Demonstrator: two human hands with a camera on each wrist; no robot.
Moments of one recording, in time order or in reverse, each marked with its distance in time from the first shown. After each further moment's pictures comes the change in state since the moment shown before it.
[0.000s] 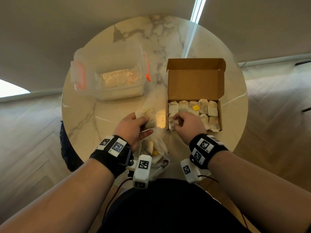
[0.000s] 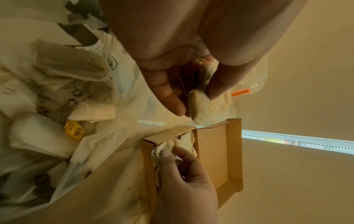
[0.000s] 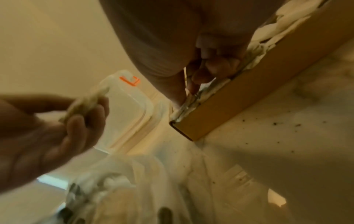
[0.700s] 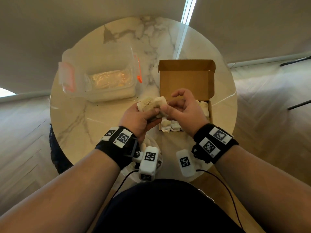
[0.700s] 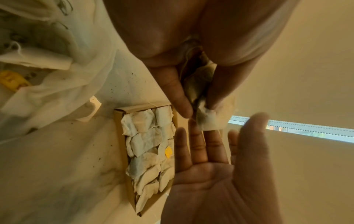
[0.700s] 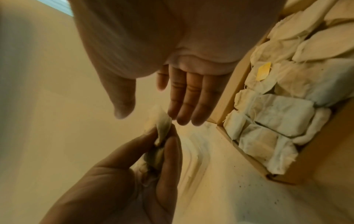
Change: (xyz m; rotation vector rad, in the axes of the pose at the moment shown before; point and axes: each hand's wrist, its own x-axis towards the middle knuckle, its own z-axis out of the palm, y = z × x) left_hand 0.000 0.013 0.044 -0.110 -0.200 0.093; right_hand -0.014 -0.044 -0.066 0.824 -0.039 -0.039
